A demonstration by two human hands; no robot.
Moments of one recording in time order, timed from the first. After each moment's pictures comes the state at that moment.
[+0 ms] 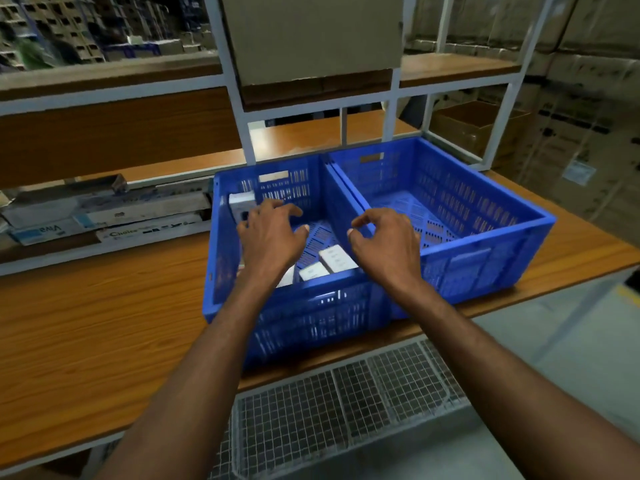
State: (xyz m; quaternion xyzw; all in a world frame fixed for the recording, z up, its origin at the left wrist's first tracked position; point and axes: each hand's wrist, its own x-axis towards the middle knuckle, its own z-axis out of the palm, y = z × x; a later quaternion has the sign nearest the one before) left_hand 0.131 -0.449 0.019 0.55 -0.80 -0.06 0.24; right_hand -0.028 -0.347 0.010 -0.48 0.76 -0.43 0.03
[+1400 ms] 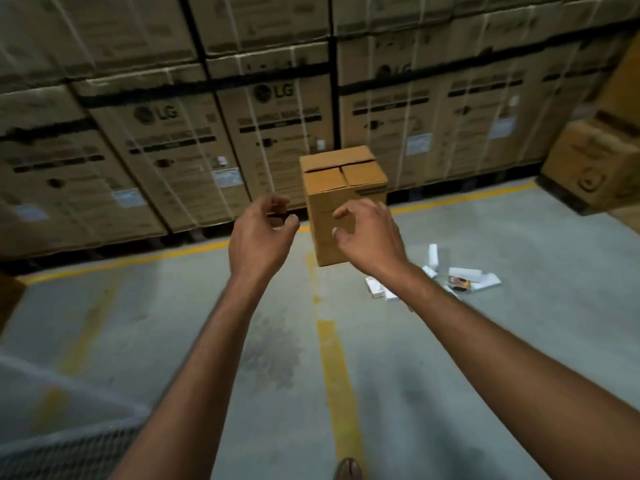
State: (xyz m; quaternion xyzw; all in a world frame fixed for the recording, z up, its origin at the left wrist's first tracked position) left_hand -0.491 0.361 -0.023 -0.08 -0.88 -0.46 0.12; right_hand -0.455 0.535 -0.048 0.08 0.92 -0.33 -0.20
